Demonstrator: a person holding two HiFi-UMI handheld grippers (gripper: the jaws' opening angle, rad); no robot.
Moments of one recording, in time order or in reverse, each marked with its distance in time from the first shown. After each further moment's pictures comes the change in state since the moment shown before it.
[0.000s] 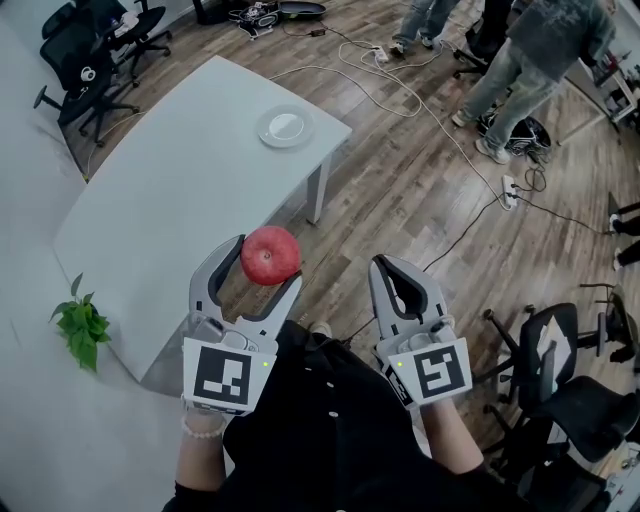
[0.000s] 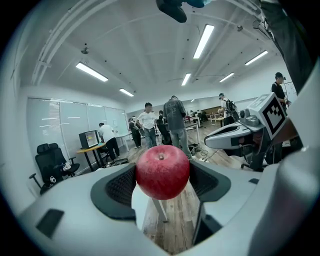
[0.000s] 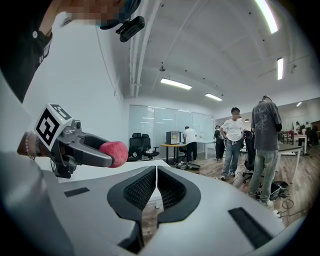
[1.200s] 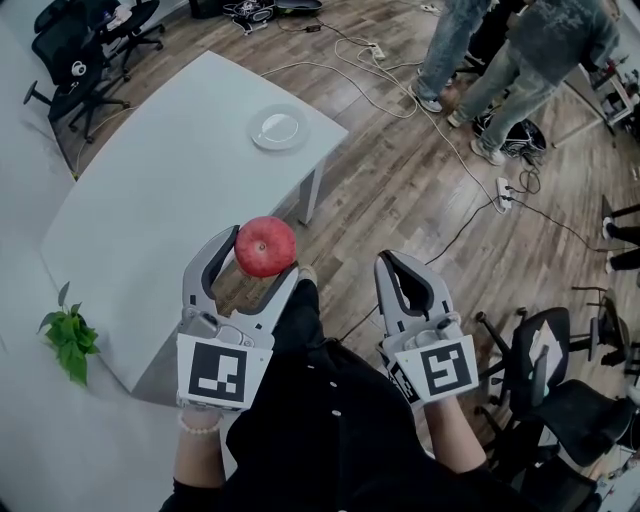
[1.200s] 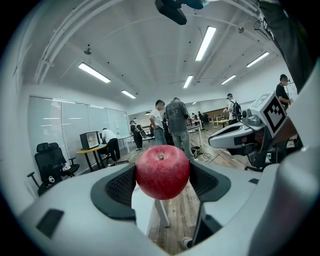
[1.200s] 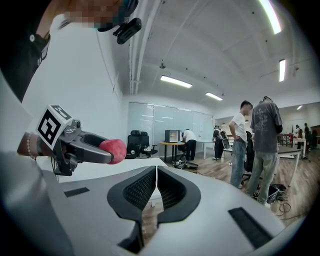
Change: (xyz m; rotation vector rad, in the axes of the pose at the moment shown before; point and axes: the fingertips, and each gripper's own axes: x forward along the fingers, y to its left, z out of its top) left arm 0.036 0.021 -0.001 -0.014 -0.029 0.014; right arm 0.026 -0.030 -0.005 -0.019 0.025 -0.013
